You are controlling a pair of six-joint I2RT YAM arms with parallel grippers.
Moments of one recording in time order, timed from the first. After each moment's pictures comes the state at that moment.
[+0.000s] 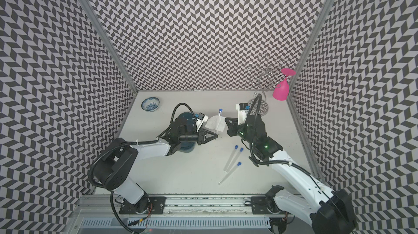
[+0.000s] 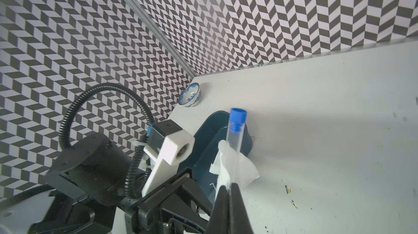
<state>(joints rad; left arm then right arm) -0.61 1.64 0.75 0.62 0.82 -0.55 0.53 1.05 0.75 -0.01 -0.14 0.50</state>
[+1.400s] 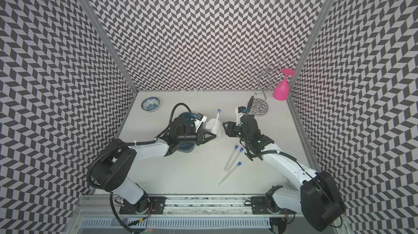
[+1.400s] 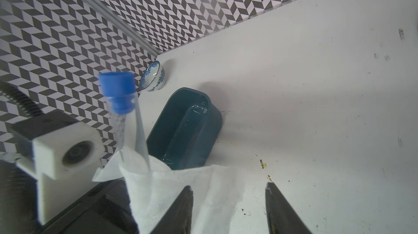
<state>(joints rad) -0.60 1.63 0.74 0.59 0.81 -0.52 0.49 1.21 0.75 -0.02 -0.15 0.55</state>
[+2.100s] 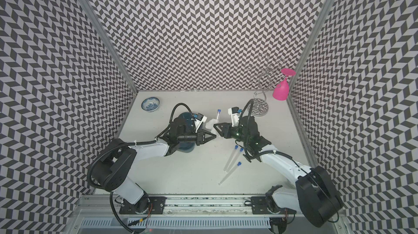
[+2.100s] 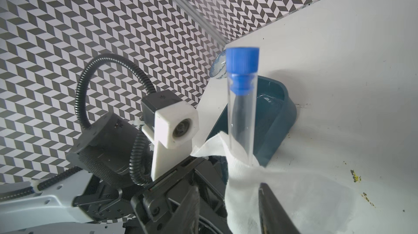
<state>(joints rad) -0.60 1.63 0.74 0.59 0.81 -0.52 0.51 1.26 0.66 0.30 -0.47 0.71</state>
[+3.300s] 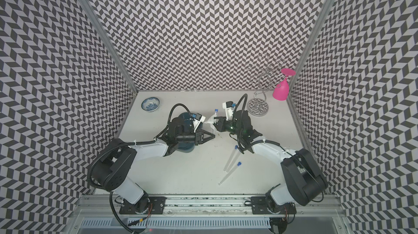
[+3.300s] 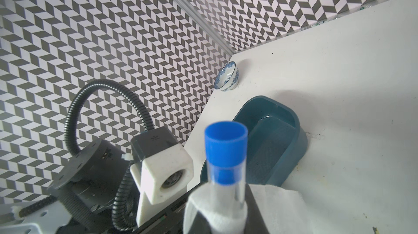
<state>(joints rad) -0.57 1.63 0.72 0.62 0.86 -0.57 0.52 1.45 0.76 0.46 -0.48 0.69</state>
